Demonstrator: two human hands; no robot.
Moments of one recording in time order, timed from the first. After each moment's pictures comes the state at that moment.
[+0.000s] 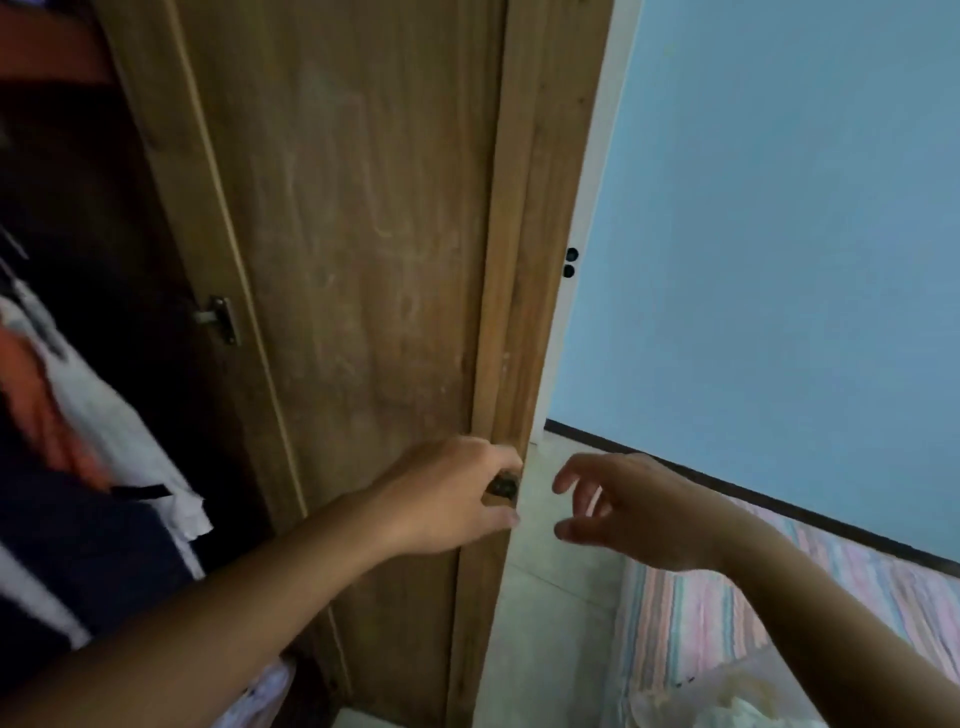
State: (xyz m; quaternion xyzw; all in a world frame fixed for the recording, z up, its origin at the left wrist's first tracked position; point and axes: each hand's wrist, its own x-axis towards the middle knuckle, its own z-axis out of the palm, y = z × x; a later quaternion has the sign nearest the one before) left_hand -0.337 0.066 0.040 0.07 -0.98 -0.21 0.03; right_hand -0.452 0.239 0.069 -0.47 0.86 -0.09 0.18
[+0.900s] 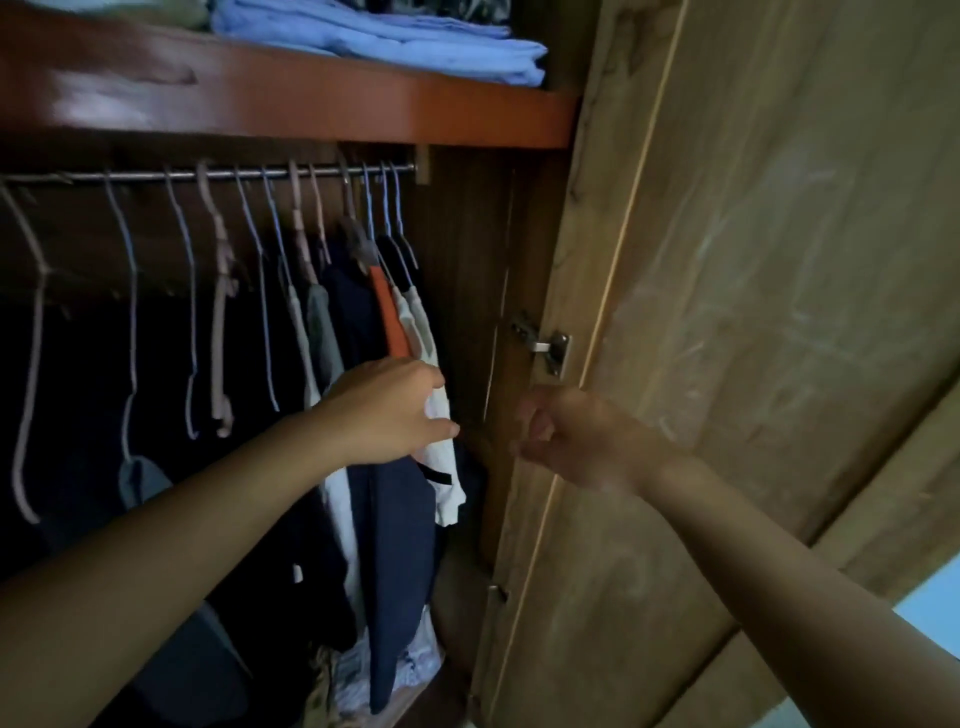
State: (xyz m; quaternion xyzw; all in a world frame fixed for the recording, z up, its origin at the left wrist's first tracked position) left_hand -0.122 -0.149 0.092 0.42 -0.90 -0.10 0.09; right_hand -0.313 -0.051 0.096 -0.67 0.72 -0.11 0.12
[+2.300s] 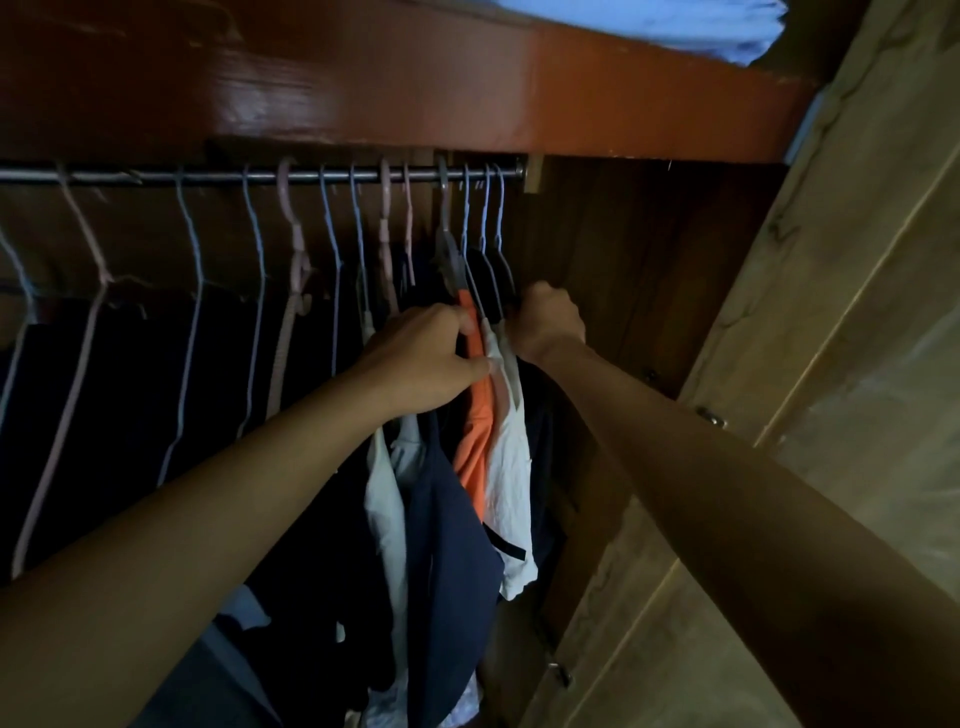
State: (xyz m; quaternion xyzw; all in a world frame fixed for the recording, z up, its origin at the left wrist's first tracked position) left_hand -0.116 -0.265 0.114 0.49 -0.82 -0.17 0.25; right_hand -0.277 -0.322 0.100 -0.60 0.75 -0.27 0.06
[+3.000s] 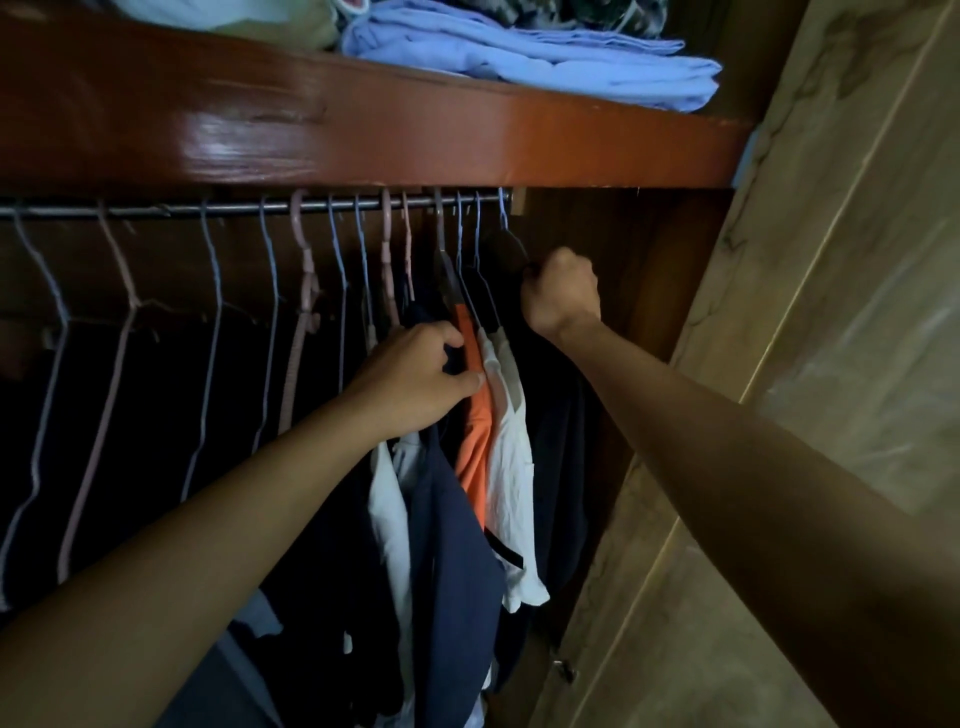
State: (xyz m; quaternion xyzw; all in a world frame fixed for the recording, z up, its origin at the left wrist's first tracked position) left_hand -0.094 -0.250 0.106 0.47 -0.80 -0.21 0.30; right_hand -0.271 -0.278 0.150 -0.56 0.73 -0.38 0.02
